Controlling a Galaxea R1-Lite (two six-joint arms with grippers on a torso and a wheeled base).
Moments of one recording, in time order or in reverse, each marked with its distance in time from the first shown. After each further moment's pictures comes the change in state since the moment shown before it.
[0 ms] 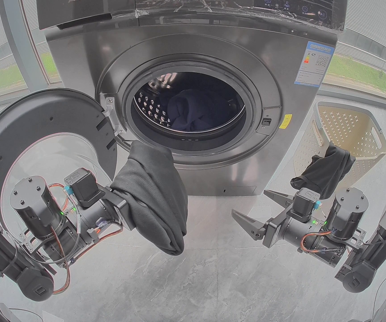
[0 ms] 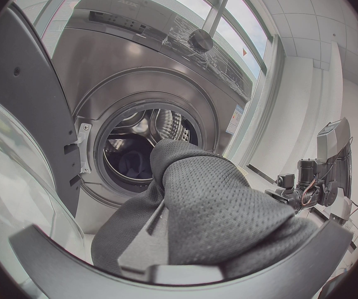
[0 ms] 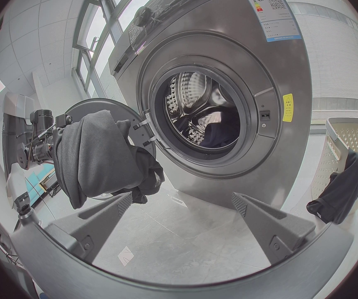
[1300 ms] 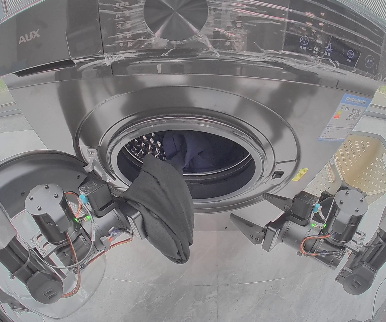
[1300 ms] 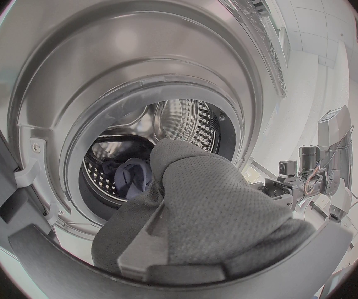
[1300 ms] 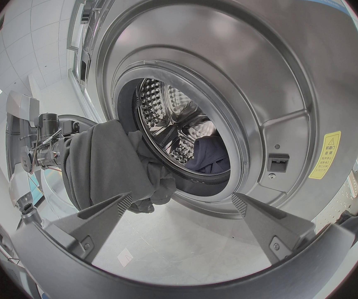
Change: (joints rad) left arm -0.031 0.070 -0.003 -0.001 0.004 0.013; right arm 0.016 -0.001 0.014 0.000 -0.001 0.005
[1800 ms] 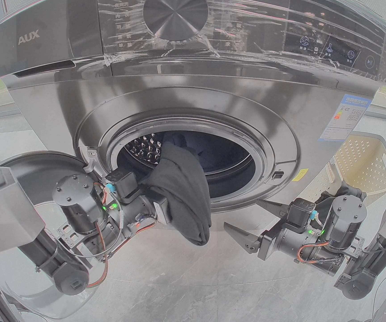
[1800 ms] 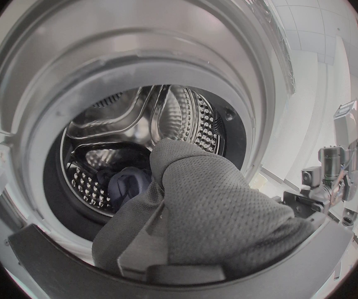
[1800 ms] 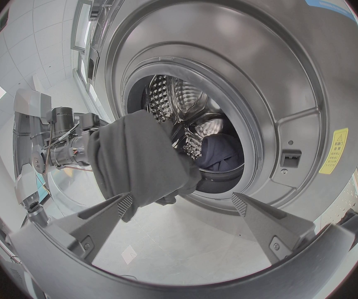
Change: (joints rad) left arm -0.051 0.123 -0.180 0.000 0.079 0.025; right arm 0.050 -0.004 0.015 0.000 -0.001 0.004
